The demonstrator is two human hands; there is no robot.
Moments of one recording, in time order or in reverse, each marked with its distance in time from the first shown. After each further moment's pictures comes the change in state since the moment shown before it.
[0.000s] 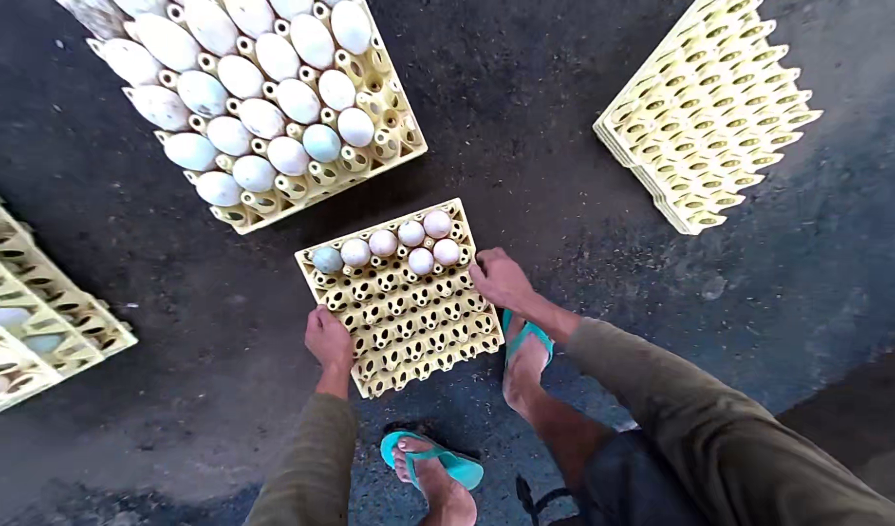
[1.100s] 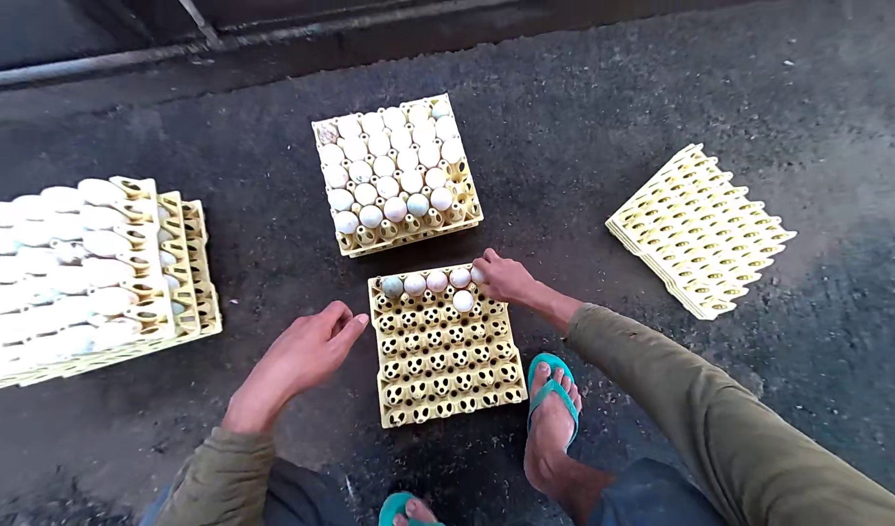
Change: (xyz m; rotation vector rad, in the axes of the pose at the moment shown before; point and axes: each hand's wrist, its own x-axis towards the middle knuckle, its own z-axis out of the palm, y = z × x) left_hand -0.062 0.078 -0.190 0.508 -0.401 0.580; right_hand 0.053 -0.076 -0.034 -0.568 0.063 -0.470
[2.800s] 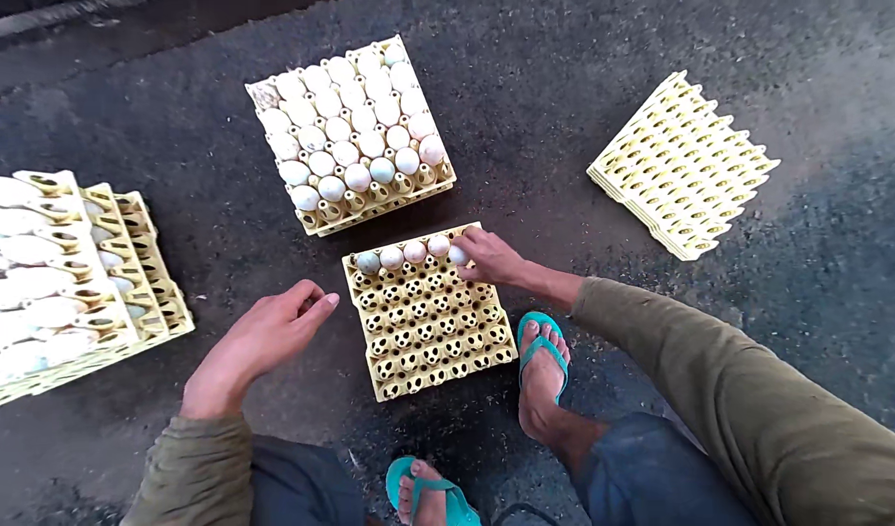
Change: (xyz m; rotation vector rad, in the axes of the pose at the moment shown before) left_hand 0.015 -0.011 0.002 0.055 -0.014 0.092; right_hand -0.032 0.010 0.033 0.072 0.329 -0.331
